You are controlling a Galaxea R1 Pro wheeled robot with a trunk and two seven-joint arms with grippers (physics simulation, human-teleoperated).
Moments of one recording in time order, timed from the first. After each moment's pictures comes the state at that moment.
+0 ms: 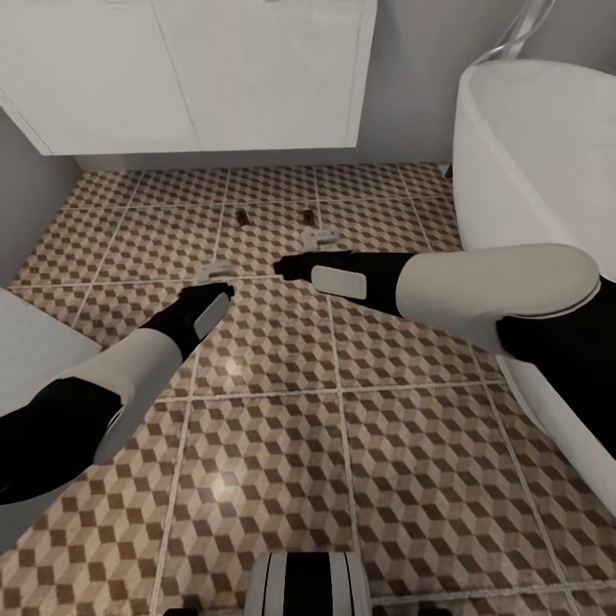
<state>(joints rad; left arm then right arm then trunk) -1.43 -0.03 -0.44 -0.34 0.58 0.28 0.55 -1.88 0.17 2.20 -0.57 -2.29 0.01 -0.27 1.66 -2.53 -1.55</state>
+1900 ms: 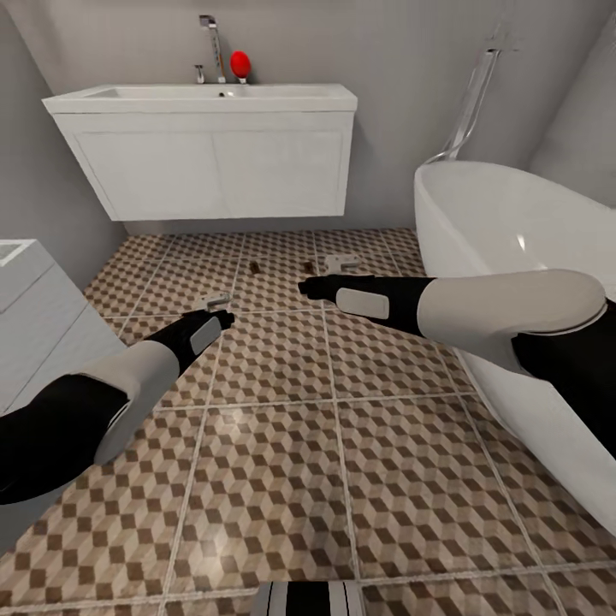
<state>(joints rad) -1.43 -0.03 -0.44 -0.09 0.66 0.19 0.36 -1.79 0.08 2.20 -0.60 -2.28 -0.02 -0.27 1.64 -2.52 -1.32</state>
